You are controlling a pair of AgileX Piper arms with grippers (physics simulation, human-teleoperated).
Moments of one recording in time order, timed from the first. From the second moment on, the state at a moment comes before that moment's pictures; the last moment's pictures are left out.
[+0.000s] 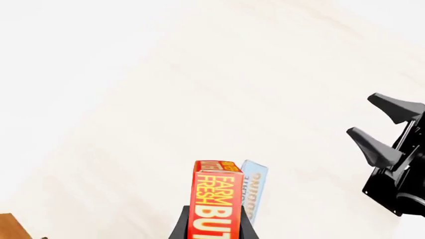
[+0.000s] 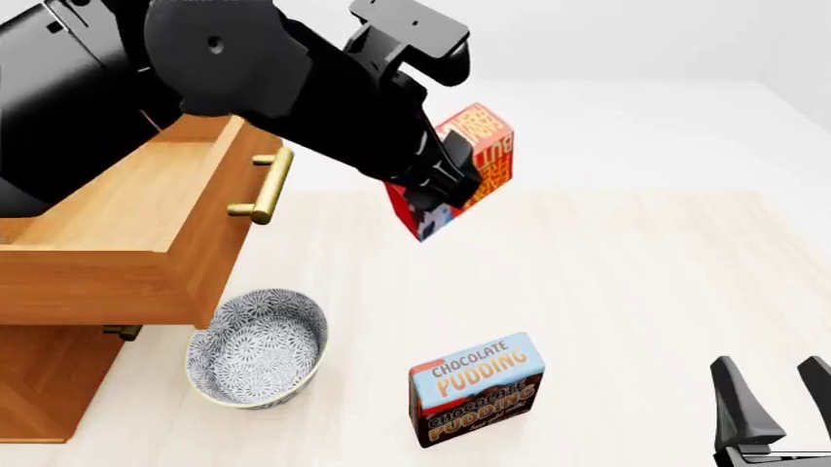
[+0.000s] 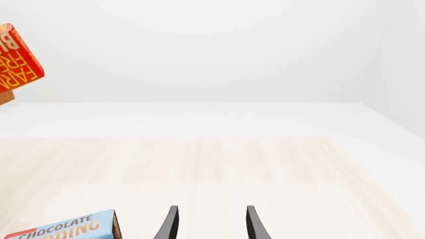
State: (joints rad) left arm -0.85 1.57 -1.80 1.04 0.09; right arm 0.00 0.01 0.00 0.00 0.00
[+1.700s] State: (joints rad) left arm -0.58 1.26 -1.79 1.21 0.18; right arm 0.00 0.01 0.00 0.00 0.00
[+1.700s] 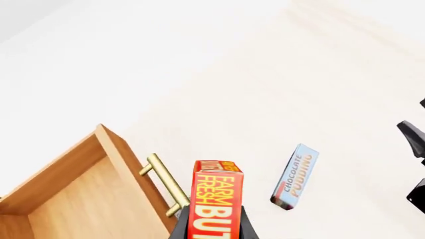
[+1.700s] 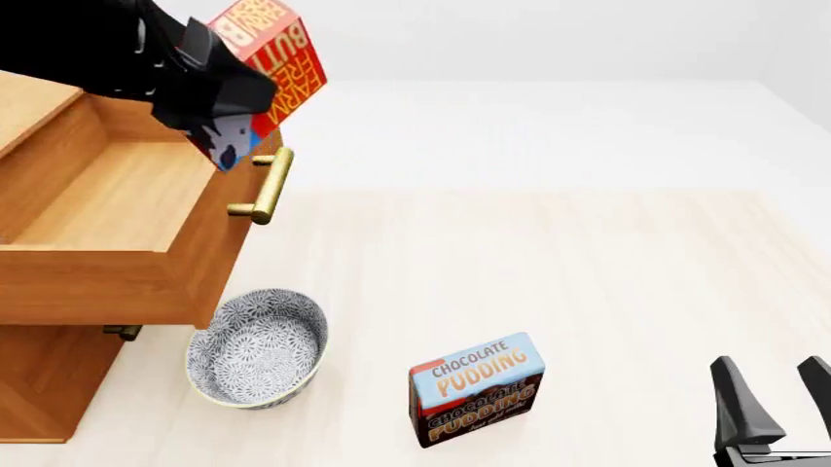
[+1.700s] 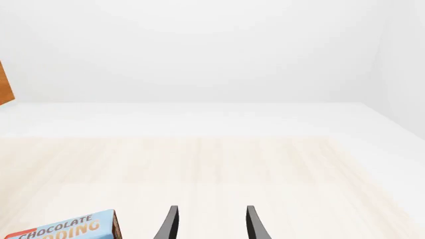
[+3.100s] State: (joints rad) left arm -0.21 1.20 -1.66 1.22 0.18; right arm 0.00 0.01 0.00 0.00 0.00
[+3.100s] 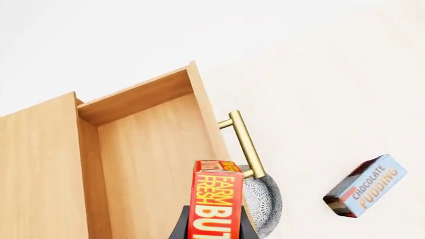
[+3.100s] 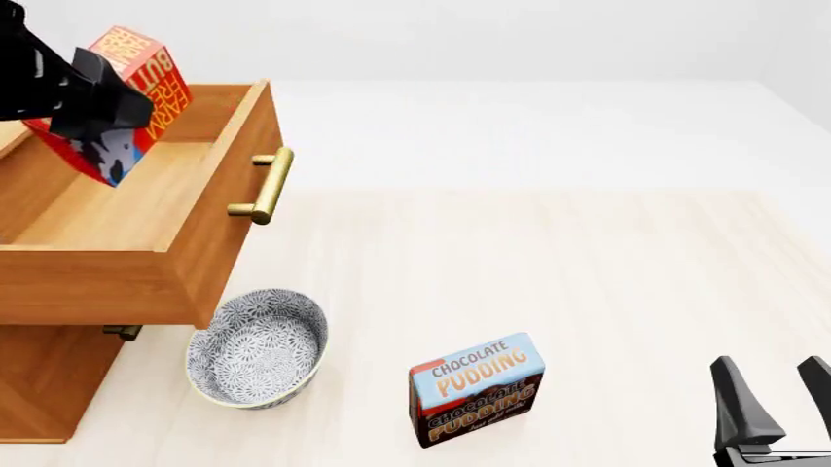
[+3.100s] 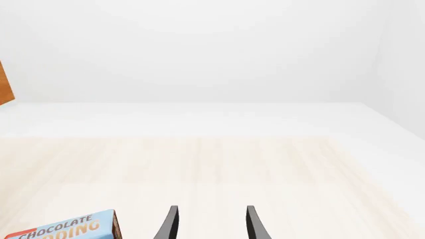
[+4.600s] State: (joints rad) left arm -0.06 1.26 -1.50 1.13 0.16; right arm 0.00 0.01 0.00 0.00 0.00
